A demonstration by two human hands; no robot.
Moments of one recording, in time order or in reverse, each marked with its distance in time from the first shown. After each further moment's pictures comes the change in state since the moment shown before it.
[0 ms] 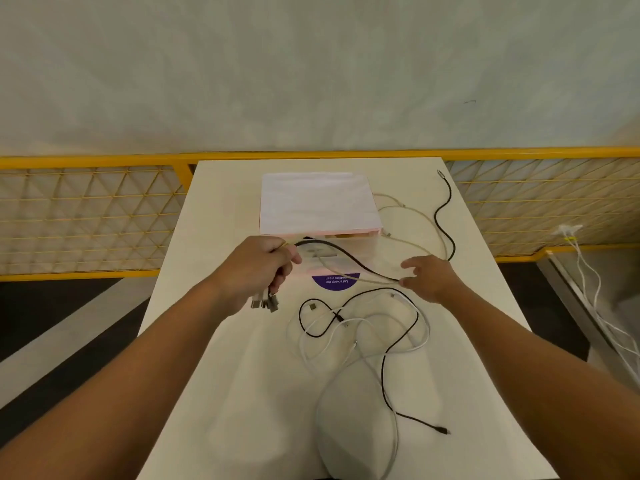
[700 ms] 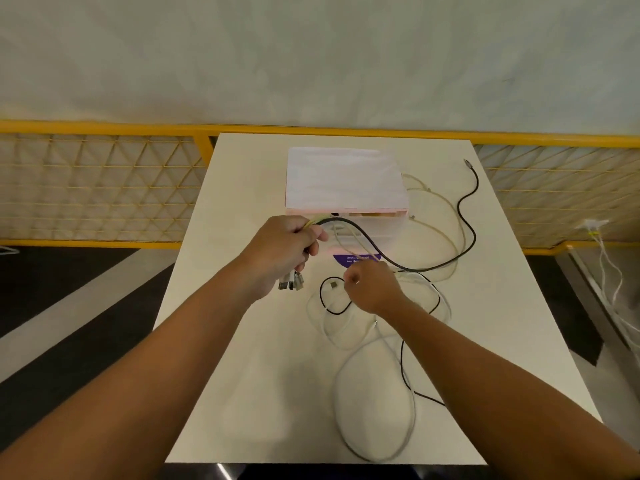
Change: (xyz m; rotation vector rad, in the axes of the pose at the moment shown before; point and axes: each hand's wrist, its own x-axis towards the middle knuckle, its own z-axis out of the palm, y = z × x) left_hand -0.005 -0.018 -0.001 -0.108 0.036 0.018; right_hand -0.044 -0.103 0.095 -0.063 -0.042 -0.273
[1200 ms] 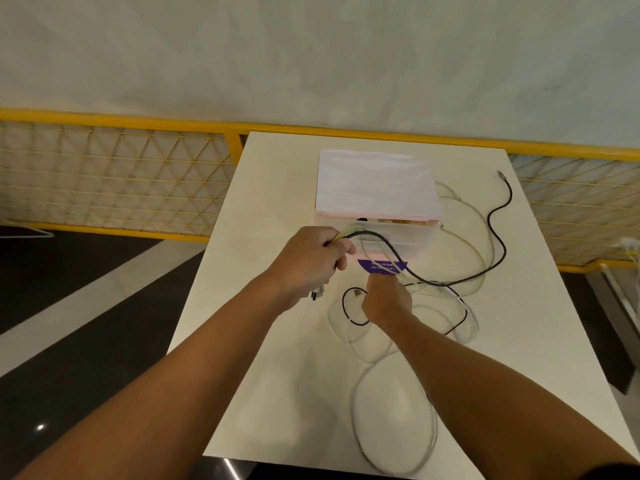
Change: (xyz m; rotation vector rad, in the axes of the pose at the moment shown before) left_hand -0.013 -0.003 -0.004 0.100 0.004 0.010; right_hand 0.020 -0.009 0.042 -0.229 0.017 0.179
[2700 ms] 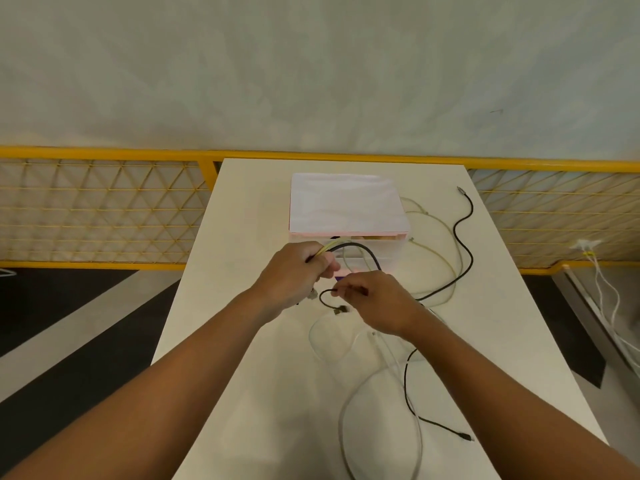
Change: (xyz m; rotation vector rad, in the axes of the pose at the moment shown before) left_hand 0.011 0.002 0.007 0.075 -0.050 0.083; right_hand -0.061 0.008 -0.100 0.537 -0.076 -0.349
